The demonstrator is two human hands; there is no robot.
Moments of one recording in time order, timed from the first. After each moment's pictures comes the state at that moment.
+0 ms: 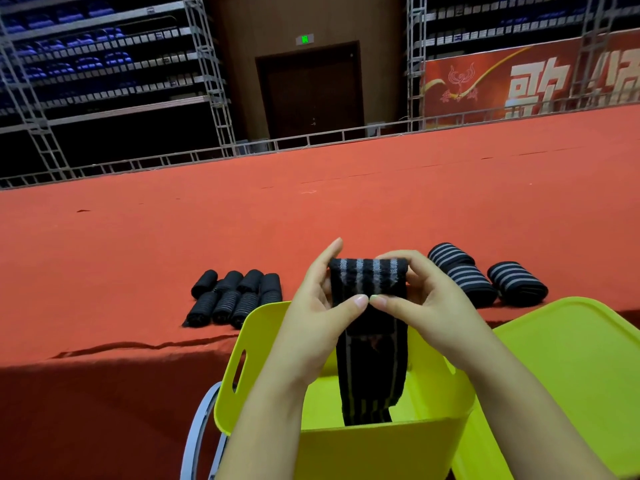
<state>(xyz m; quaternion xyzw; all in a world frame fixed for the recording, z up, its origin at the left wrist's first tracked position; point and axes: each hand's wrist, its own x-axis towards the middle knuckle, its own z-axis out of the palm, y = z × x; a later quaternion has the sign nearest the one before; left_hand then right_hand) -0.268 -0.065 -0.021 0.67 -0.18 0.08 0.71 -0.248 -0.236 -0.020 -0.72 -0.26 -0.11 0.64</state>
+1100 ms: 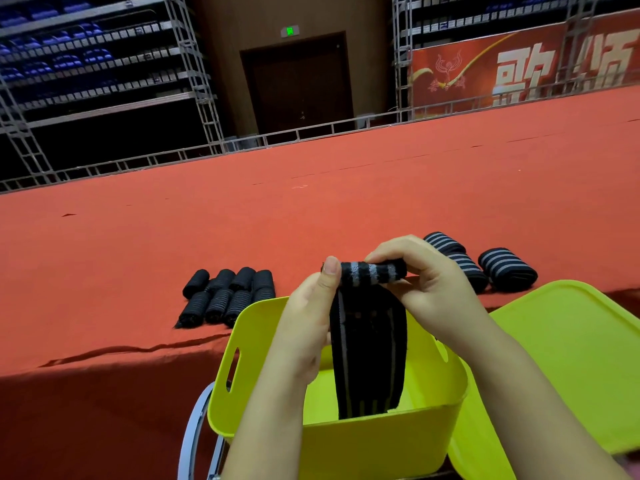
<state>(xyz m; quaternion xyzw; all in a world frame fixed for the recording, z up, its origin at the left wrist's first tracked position) -0.272 -0.076 -0.016 0.69 -0.08 0.01 0.72 -0.243 -0.240 -0.017 -0.73 -0.34 -0.26 0.53</state>
